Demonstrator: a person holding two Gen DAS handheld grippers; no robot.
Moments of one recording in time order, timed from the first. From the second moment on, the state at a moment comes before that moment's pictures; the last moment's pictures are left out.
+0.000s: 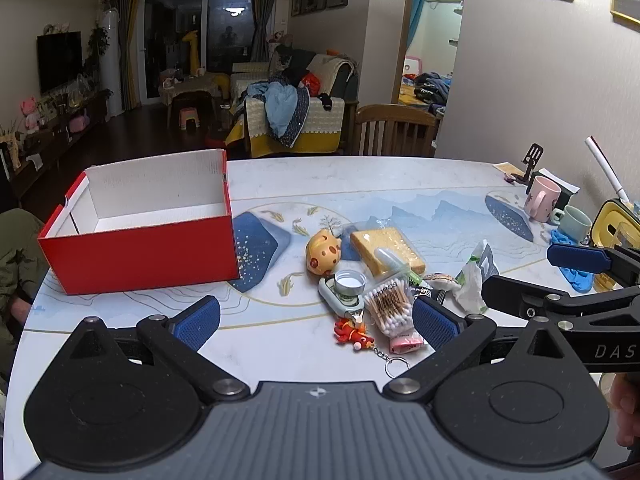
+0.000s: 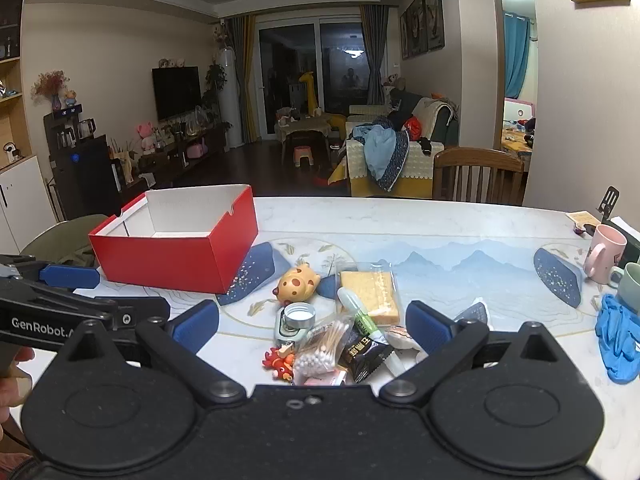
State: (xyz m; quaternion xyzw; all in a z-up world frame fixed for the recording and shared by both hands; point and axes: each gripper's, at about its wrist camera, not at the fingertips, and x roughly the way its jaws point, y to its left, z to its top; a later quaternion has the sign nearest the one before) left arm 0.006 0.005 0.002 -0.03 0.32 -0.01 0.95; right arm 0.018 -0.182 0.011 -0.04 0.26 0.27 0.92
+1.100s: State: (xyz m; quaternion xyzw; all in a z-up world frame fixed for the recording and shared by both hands) left arm 0.025 -0.002 0.008 -0.02 0.31 -0.02 0.95; right arm 0.040 -0.188 0.015 -0.04 0.26 0.26 0.93
